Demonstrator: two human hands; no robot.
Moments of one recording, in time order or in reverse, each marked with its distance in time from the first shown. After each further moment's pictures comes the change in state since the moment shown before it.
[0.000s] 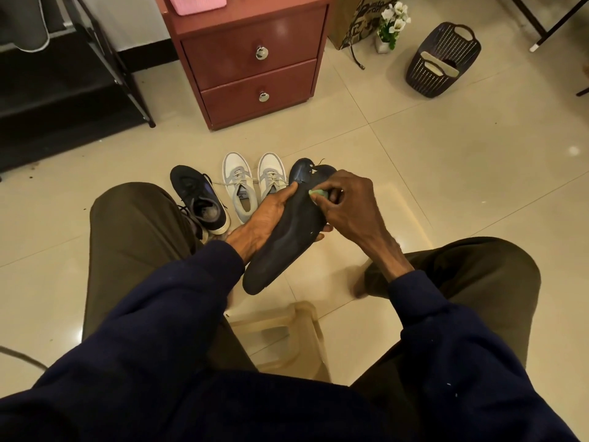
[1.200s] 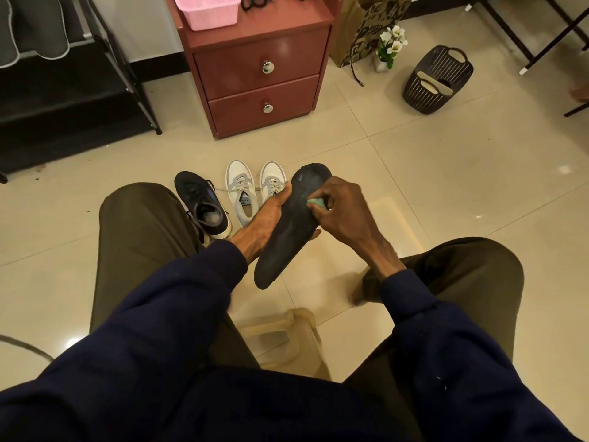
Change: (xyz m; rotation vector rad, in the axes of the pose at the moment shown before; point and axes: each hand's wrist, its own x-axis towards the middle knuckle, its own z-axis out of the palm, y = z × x) left_hand -0.012 0.001 0.003 -0.128 0.179 0.104; right_hand -0.004 -0.014 0.005 -0.096 -0.085 -0.055
